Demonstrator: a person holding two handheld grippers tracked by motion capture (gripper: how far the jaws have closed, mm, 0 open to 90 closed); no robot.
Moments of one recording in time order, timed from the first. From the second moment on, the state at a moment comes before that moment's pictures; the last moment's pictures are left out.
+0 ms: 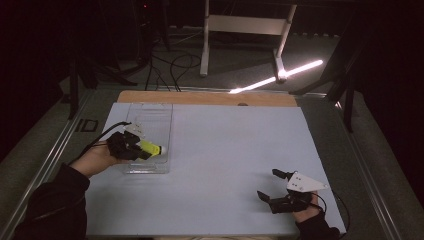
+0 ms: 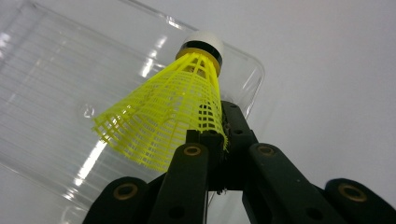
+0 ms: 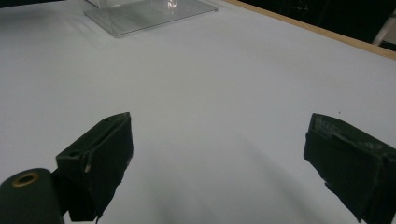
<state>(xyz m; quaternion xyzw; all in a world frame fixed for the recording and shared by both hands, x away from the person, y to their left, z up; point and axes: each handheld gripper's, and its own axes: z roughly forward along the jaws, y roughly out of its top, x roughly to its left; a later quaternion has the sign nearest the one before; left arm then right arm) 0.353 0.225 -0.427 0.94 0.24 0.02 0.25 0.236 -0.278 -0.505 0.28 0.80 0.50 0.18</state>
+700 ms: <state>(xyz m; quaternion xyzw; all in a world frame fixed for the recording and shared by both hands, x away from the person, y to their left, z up) 0.358 0.224 -0.434 0.94 0.24 0.00 0.23 0.237 -0.278 -0.506 0.28 0.80 0.49 0.18</state>
